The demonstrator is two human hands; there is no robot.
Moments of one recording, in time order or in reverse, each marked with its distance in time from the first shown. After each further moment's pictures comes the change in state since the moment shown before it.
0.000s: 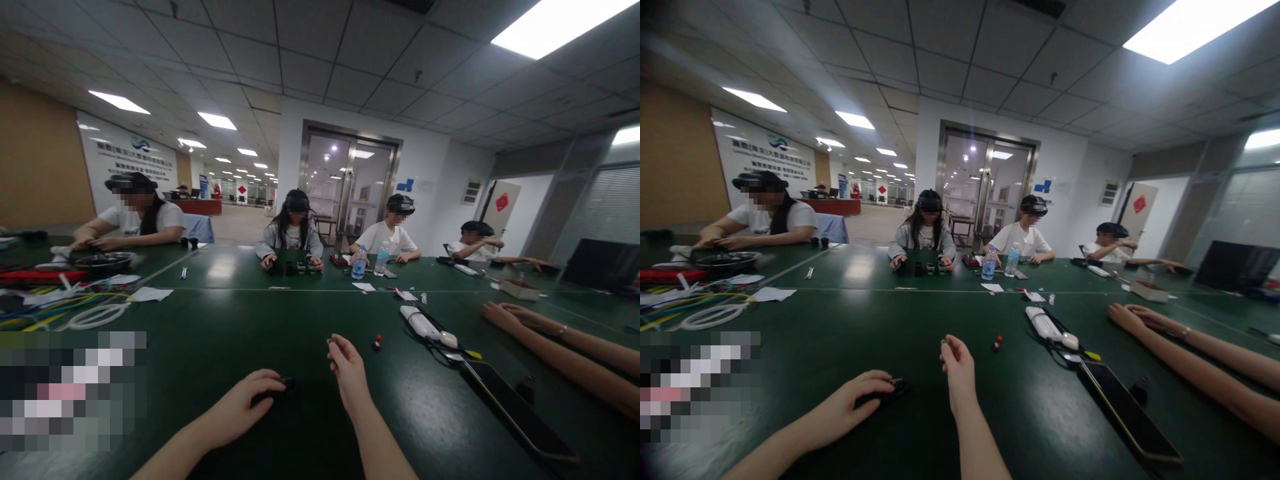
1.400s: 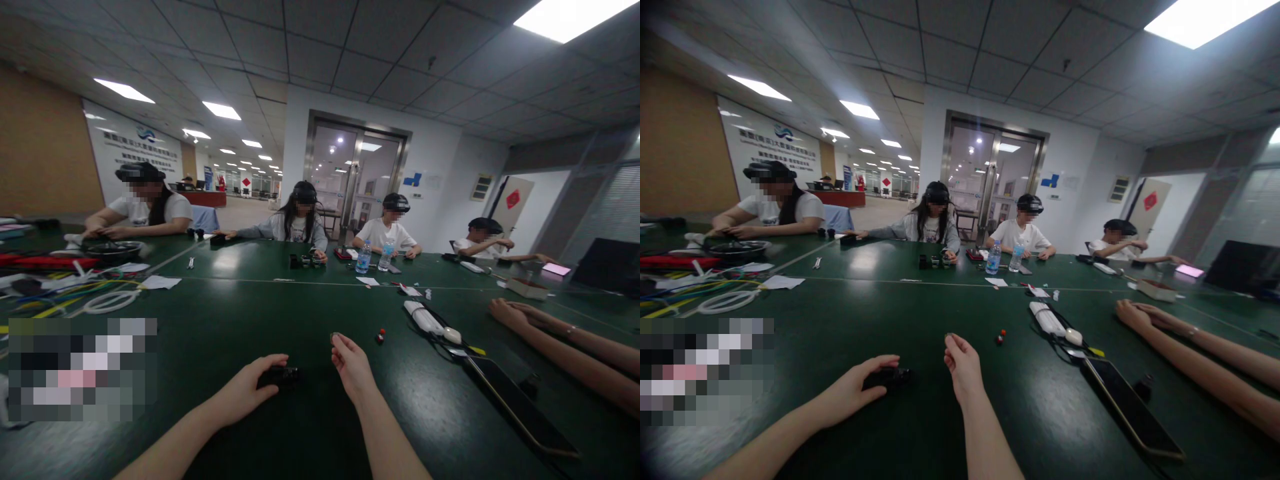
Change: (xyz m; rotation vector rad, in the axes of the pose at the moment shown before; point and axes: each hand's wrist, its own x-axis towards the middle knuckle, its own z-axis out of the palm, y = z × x) left_hand 0.001 -0.019 0.001 -0.108 0.058 -0.090; right_hand 0.000 -0.002 -0.001 0.319 0.028 0.262
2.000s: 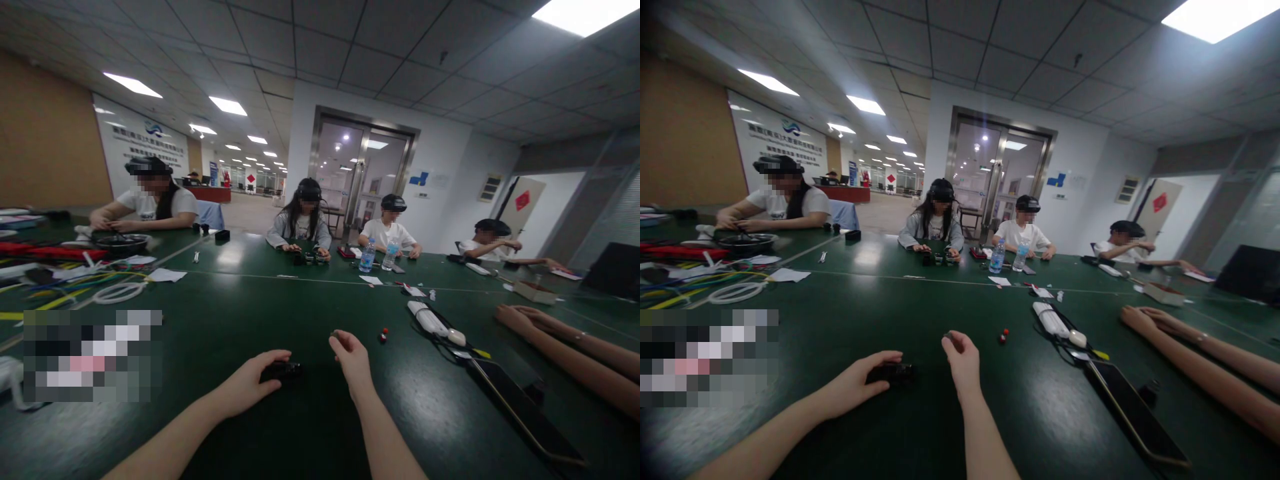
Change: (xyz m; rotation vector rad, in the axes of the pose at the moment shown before) left_hand 0.000 0.005 0.000 0.007 0.013 -0.001; right_hand -0.004 0.001 0.002 -0.488 -0.011 -0.213
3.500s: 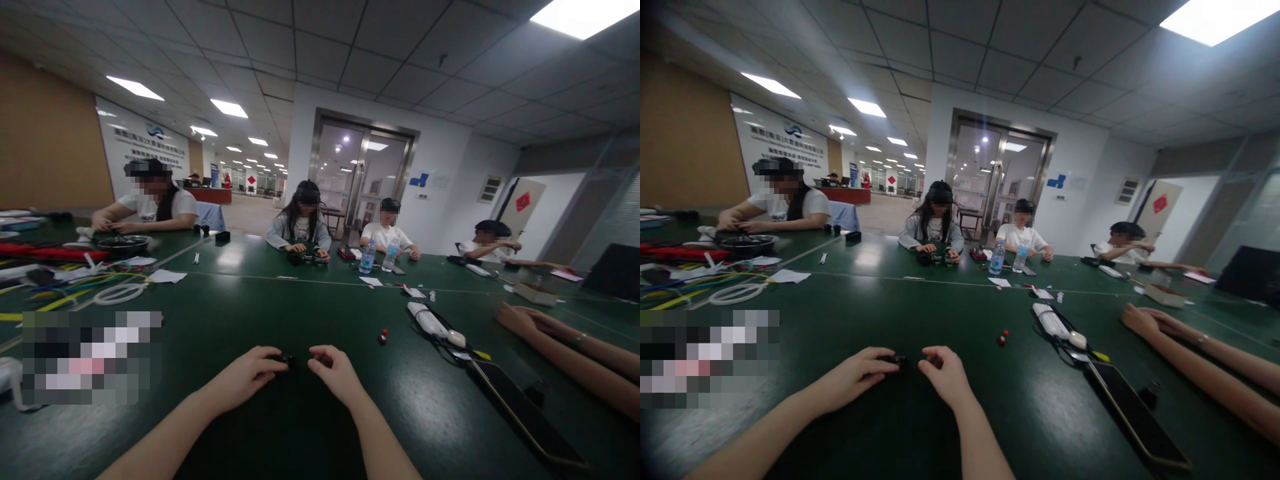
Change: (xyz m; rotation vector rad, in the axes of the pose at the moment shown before) left_hand 0.003 -0.005 -0.015 0.289 0.007 0.157; right_hand -0.015 -0.006 0.010 -0.420 -0.331 -0.141
